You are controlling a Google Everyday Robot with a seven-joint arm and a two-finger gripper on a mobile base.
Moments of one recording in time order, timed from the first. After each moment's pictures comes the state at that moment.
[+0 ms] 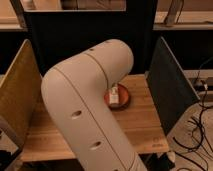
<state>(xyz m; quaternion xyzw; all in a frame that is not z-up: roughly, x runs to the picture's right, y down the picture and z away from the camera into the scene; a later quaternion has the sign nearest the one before) -0.193 0.151 0.862 -0.38 -0.01 0.23 0.89</state>
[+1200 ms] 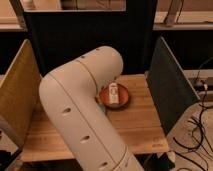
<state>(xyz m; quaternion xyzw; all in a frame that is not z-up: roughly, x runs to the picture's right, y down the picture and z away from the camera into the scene) -0.188 0.149 0.902 -0.38 0.02 0.27 0.88</state>
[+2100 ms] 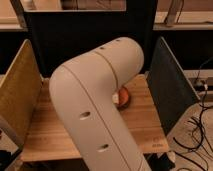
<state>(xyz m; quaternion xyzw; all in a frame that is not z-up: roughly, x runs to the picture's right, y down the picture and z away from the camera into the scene) -0.169 0.078 0.857 -0.32 -0.04 0.29 0.90</state>
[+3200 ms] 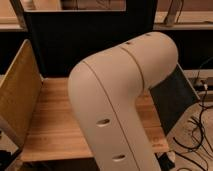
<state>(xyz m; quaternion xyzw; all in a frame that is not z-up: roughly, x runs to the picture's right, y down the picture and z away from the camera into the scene) -0.042 0.079 0.856 -0.29 0.03 0.39 0.87</state>
